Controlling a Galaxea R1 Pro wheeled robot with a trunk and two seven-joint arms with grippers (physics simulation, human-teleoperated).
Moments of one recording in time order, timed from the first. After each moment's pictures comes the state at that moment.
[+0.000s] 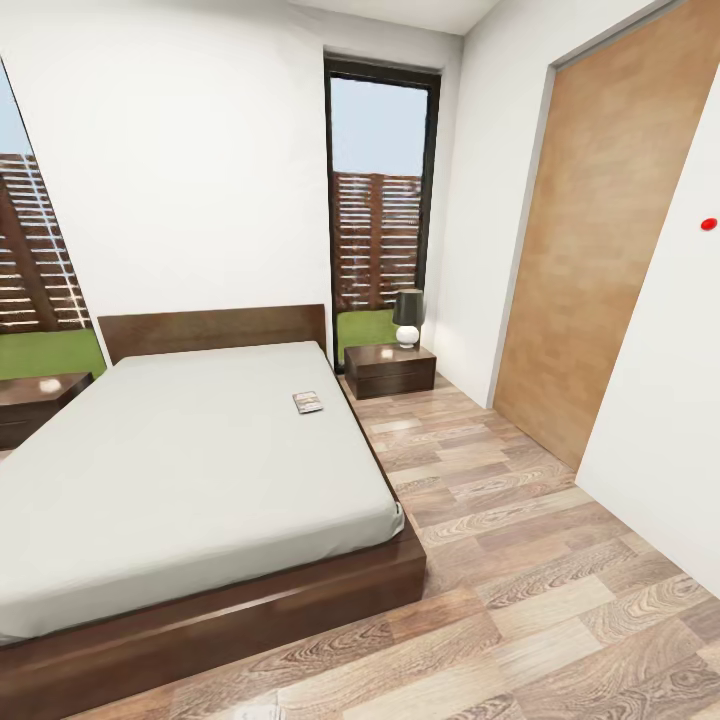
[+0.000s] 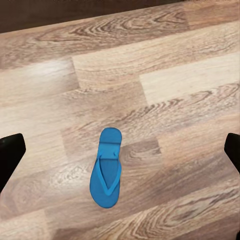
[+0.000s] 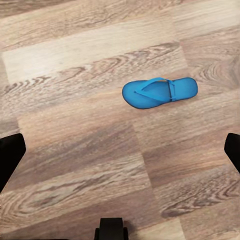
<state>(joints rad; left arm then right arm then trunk) -0.33 -0.06 -0.03 -0.22 0.09 -0.04 -0.05 -0.15 -0.05 -0.01 -0.37 0.00 -0.06 0.01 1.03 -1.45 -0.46</state>
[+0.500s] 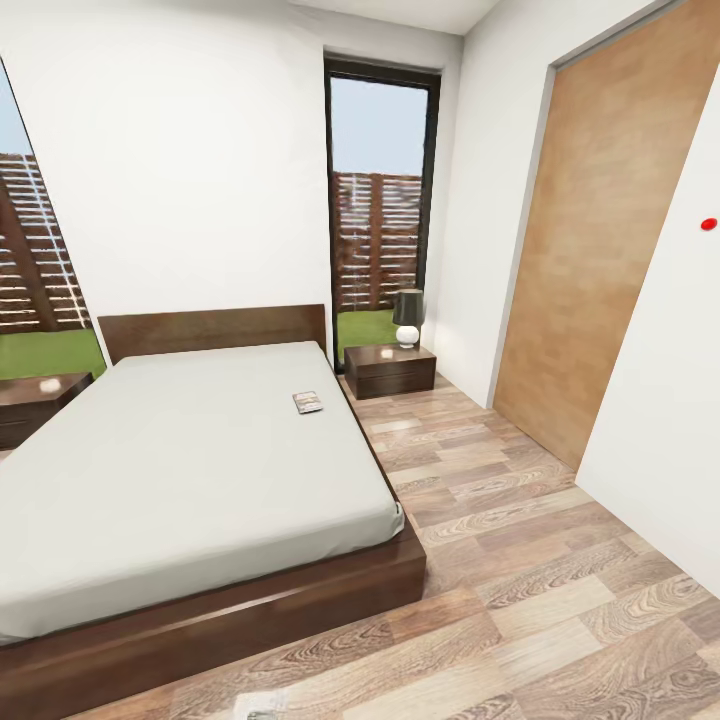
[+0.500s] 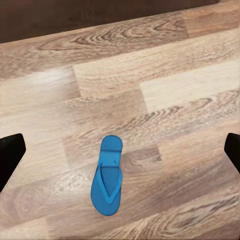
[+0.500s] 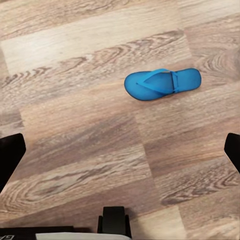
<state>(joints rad) -0.35 -0.06 -0.04 -0.22 0.09 -0.03 -0.04 -0.25 -0.04 0.00 -0.37 0.01 0.13 0.01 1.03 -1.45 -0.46</state>
